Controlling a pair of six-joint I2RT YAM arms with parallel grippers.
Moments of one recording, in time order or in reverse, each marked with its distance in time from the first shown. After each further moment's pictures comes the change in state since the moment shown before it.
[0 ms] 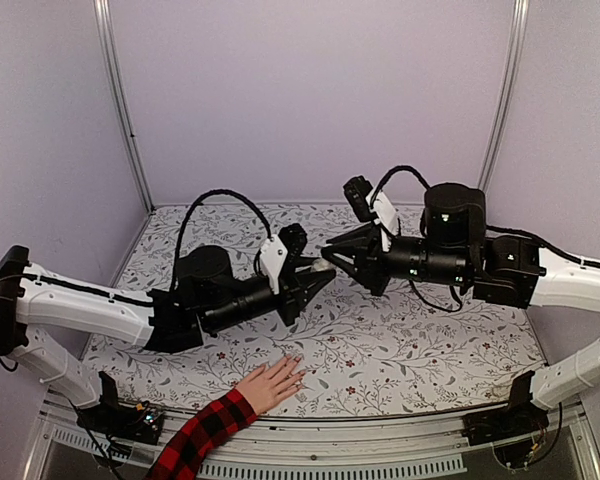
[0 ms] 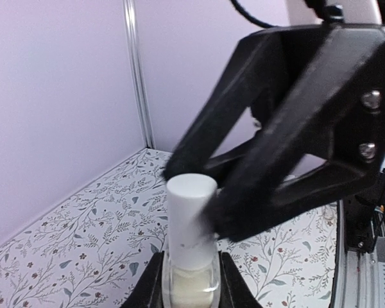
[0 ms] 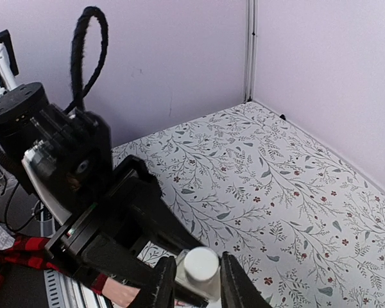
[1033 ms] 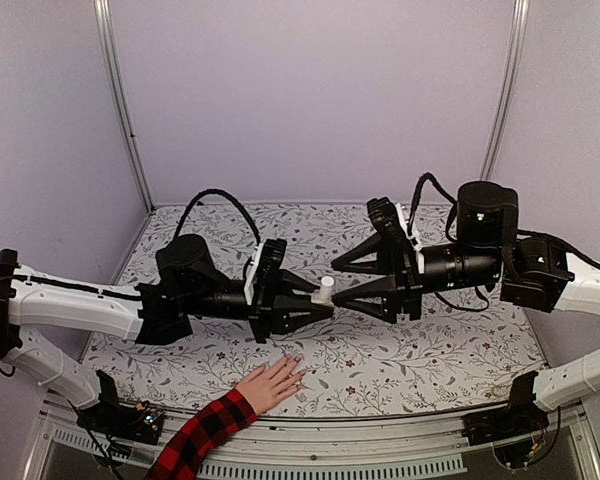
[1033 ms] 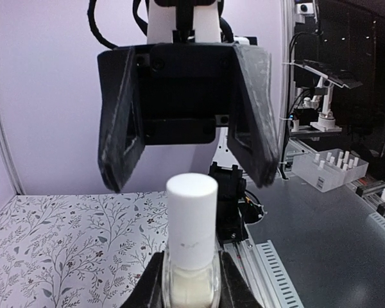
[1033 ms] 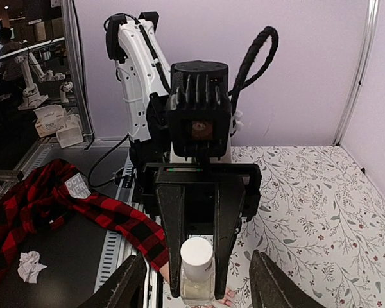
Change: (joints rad) left arm 0.077 -0.062 -0.040 0.068 0.707 -0.085; right arm -0.011 -0.140 -0.036 -0.044 -0.435 -0.183
